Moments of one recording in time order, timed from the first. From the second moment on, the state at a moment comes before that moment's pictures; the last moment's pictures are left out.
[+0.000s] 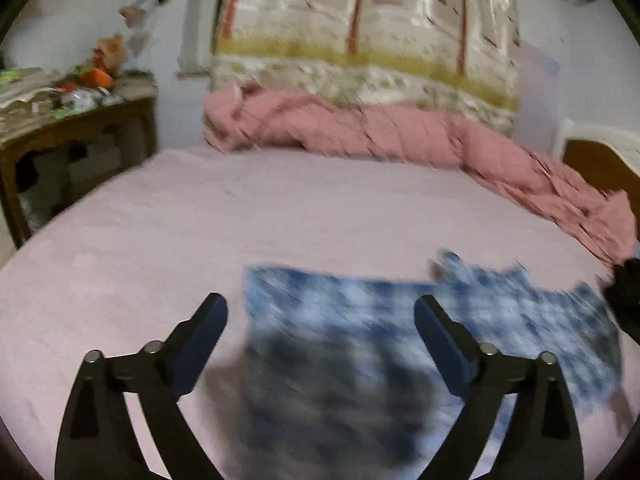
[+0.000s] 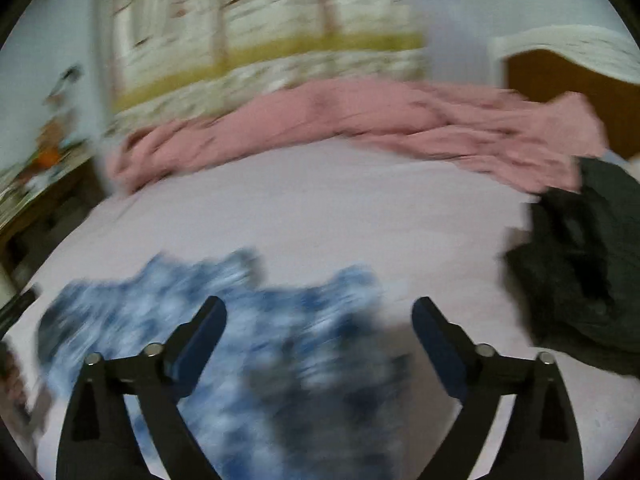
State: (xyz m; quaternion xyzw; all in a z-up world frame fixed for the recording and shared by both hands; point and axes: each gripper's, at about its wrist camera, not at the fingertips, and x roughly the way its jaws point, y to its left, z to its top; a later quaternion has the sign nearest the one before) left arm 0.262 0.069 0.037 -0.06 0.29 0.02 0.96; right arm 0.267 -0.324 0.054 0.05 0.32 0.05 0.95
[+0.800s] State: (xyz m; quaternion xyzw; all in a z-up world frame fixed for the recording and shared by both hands) left arm 0.214 -0.014 -0.010 -0.02 0.33 -0.10 0.94; right arm 0.195 -0.249 -0.008 0.01 0.36 0.07 0.93
